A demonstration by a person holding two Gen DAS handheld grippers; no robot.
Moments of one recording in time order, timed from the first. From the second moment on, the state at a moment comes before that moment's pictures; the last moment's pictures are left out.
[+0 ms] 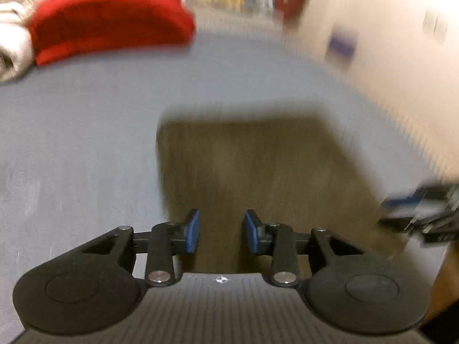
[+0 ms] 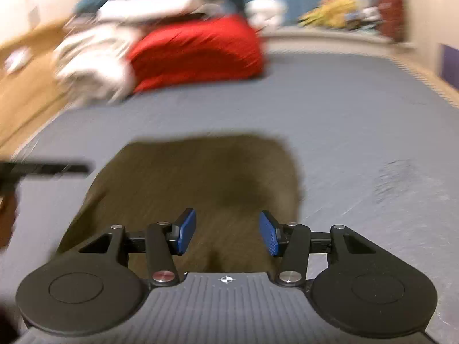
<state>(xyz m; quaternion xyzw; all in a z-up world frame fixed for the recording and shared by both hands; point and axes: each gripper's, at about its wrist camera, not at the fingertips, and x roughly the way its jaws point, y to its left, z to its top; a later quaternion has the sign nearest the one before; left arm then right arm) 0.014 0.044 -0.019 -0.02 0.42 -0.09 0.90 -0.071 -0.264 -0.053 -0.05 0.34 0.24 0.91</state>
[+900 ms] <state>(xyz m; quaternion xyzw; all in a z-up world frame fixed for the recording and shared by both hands) -0.094 -0.041 -0.014 -0.03 0.40 0.03 0.92 -0.130 -0.243 -0.048 0.00 0.37 0.13 0.92</state>
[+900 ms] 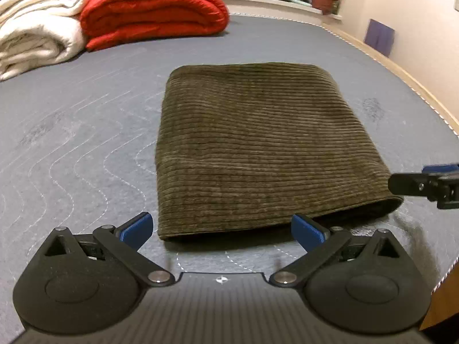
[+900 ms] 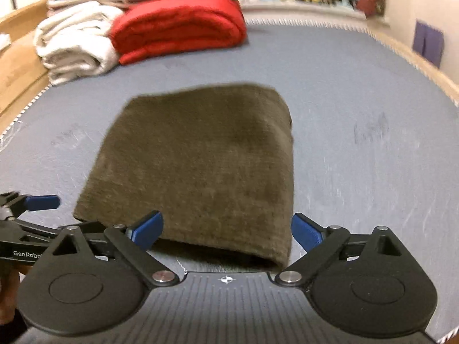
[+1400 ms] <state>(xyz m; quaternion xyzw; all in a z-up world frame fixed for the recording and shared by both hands) -0.084 -0.039 -0.005 -0.05 0.40 0.03 0.92 -0.138 -0.224 -0.060 0.01 0.37 0.11 0.92</state>
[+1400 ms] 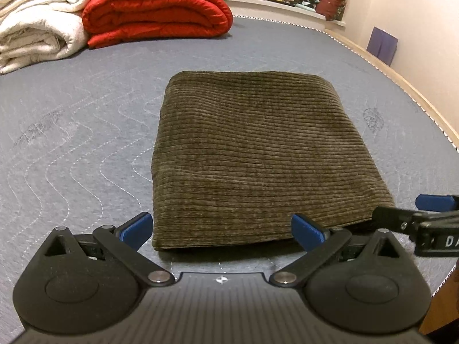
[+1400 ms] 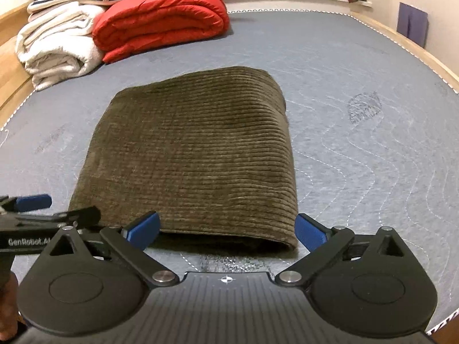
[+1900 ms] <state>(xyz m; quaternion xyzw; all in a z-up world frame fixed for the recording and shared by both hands) -0.088 -0.041 -0.005 -0.05 0.39 0.02 0.92 -0.138 -0.225 -0.064 0.00 0.37 0.10 0.92</state>
